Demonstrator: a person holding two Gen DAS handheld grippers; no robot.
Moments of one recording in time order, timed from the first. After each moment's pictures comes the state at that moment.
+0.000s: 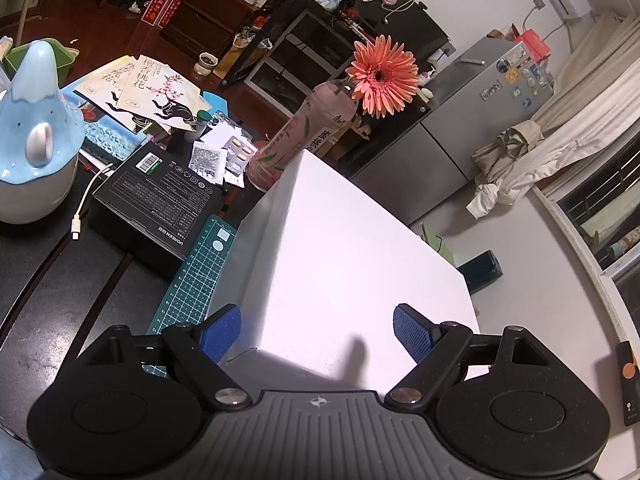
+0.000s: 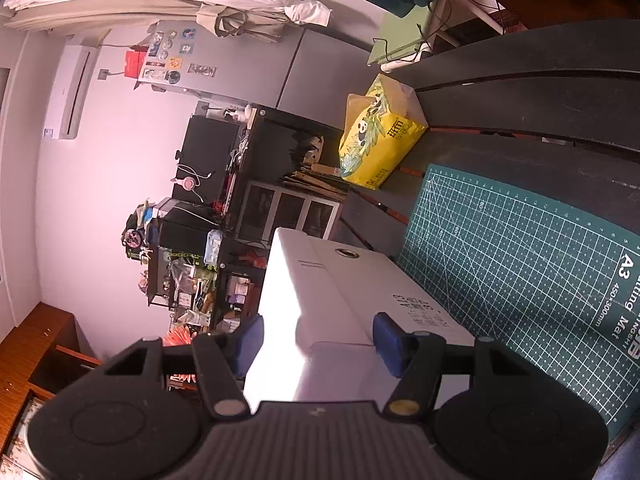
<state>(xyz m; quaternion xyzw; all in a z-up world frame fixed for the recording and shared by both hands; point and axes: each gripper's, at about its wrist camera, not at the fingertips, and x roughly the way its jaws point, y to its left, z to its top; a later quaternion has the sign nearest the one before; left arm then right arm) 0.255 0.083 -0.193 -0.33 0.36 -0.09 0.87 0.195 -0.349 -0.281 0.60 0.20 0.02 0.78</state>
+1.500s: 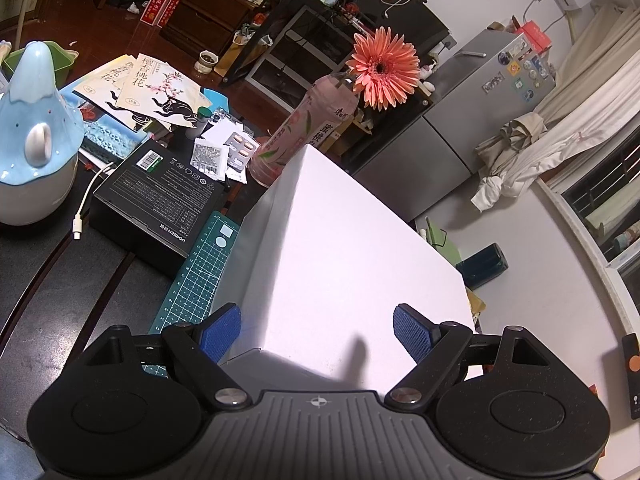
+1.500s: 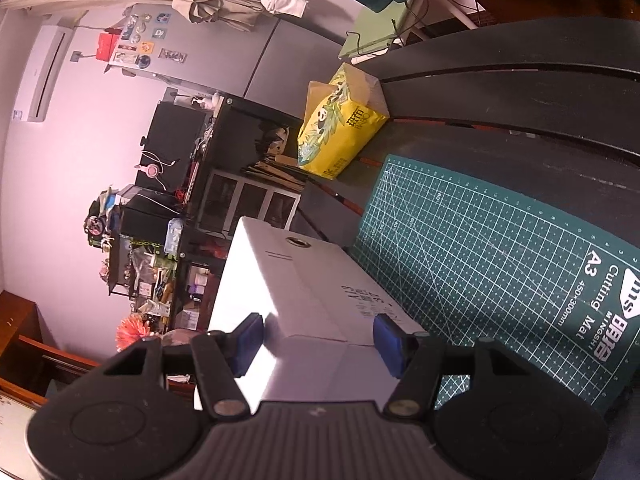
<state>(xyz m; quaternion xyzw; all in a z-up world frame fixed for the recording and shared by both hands) 0.256 0.079 -0.195 -0.32 0.36 -0.09 0.87 0.200 -0.347 -0.291 0.58 0.25 -0.02 0.78</state>
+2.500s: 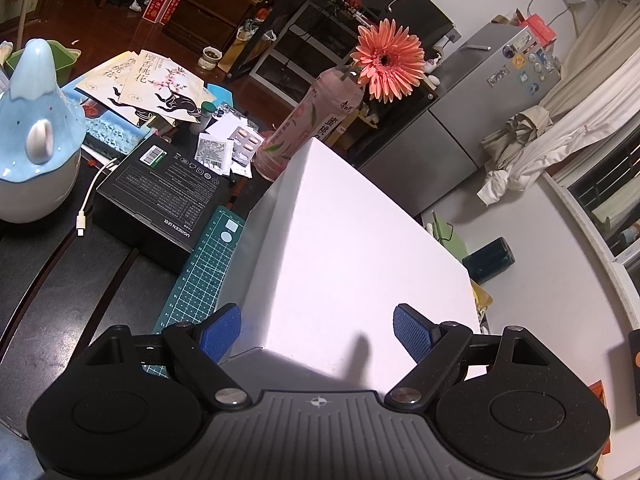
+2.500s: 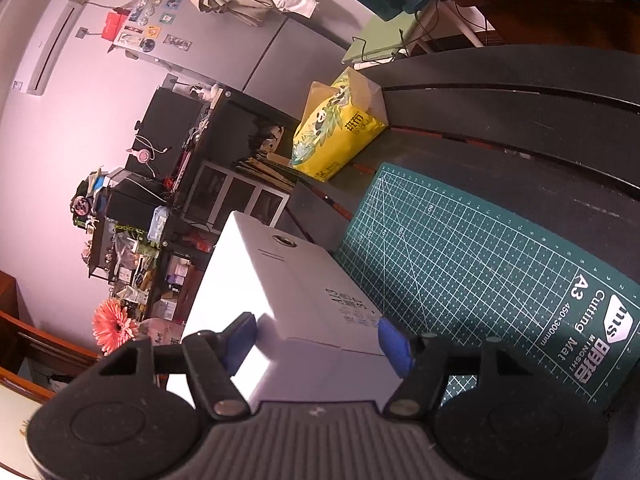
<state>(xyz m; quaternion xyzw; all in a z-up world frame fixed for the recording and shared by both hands) 0.258 0.077 -0.197 -0.31 0.37 -0.08 0.87 0.202 -0.344 -0.290 0.53 0.26 -0.04 0.80</state>
